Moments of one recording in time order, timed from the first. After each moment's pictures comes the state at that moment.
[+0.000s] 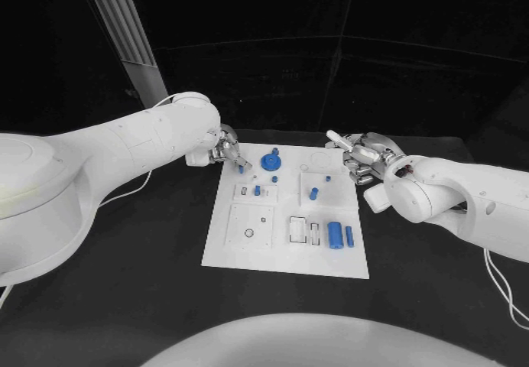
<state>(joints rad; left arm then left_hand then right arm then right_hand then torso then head) 1.34 -0.30 -0.23 0.63 -0.94 0.46 -0.30 1.28 0.22 -0.23 0.29 0.28 0.68 0.08 0.68 0.87 1.46 0.02 1.57 1.31 1.46 -0.04 1.57 1.31 0.01 1.47 0.08 1.57 1.31 1.19 -0.84 -0.08 1.53 -0.39 -0.41 0.01 1.13 0.22 -0.38 0.29 0.05 0.43 0.16 0.61 0.15 1.15 0.18 1.37 1.19 1.47 0.10 1.57 1.31 0.01 1.47 0.21 1.57 1.31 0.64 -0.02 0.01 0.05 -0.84</state>
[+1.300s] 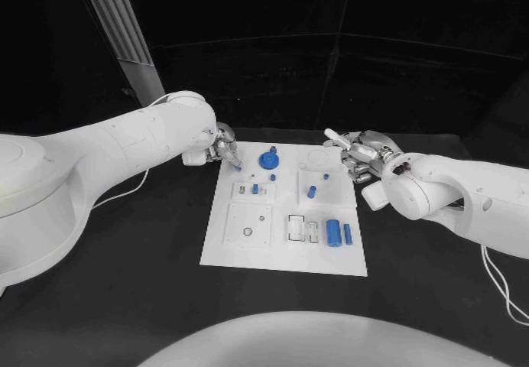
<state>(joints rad) 1.34 -0.31 -0.23 0.64 -0.94 0.45 -0.27 1.48 0.06 0.19 0.31 0.57 0.67 0.09 0.67 0.90 1.46 0.02 1.57 1.31 1.46 -0.04 1.57 1.31 0.01 1.47 0.08 1.57 1.31 1.19 -0.84 -0.08 1.52 -0.39 -0.41 0.00 1.13 0.22 -0.38 0.29 0.05 0.43 0.16 0.61 0.14 1.14 0.17 1.37 1.18 1.47 0.10 1.57 1.31 0.01 1.47 0.21 1.57 1.31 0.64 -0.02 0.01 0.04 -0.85</state>
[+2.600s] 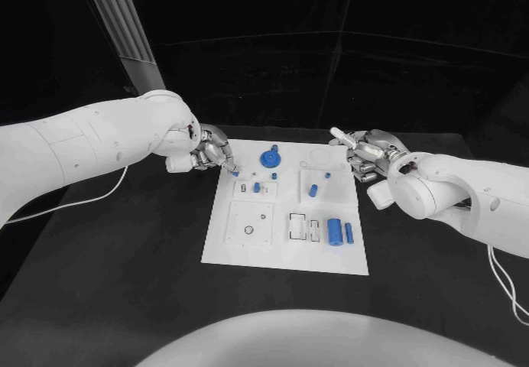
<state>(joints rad) 1.40 -0.58 -0.23 1.05 -0.76 0.42 -0.36 1.44 0.00 0.28 0.32 0.58 0.69 0.11 0.68 0.91 1.47 0.02 1.57 1.31 1.46 -0.04 1.57 1.31 0.01 1.47 0.08 1.57 1.31 1.19 -0.86 -0.08 1.52 -0.39 -0.41 0.00 1.13 0.22 -0.38 0.29 0.05 0.43 0.16 0.61 0.14 1.14 0.17 1.37 1.18 1.47 0.10 1.57 1.31 0.01 1.47 0.21 1.57 1.31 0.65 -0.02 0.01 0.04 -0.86</state>
